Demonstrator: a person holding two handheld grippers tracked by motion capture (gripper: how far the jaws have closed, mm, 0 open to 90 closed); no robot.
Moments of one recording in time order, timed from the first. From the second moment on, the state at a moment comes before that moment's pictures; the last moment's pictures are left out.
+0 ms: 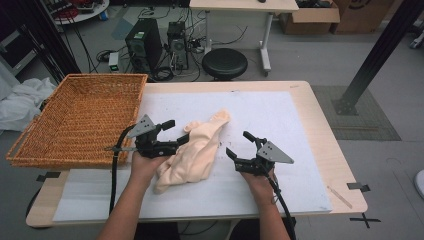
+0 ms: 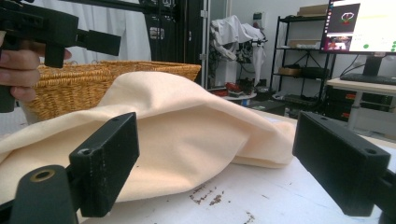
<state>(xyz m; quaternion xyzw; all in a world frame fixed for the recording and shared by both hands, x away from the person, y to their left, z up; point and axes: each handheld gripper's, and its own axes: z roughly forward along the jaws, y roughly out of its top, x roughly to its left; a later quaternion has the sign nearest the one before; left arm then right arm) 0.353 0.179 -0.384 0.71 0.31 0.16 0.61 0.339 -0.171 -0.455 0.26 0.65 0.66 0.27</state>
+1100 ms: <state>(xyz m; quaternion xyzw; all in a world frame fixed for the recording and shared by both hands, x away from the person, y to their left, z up) 0.342 0.186 -0.393 0.71 0.35 0.18 0.59 0.348 -0.164 -0.450 0.28 0.68 0.63 0.25</state>
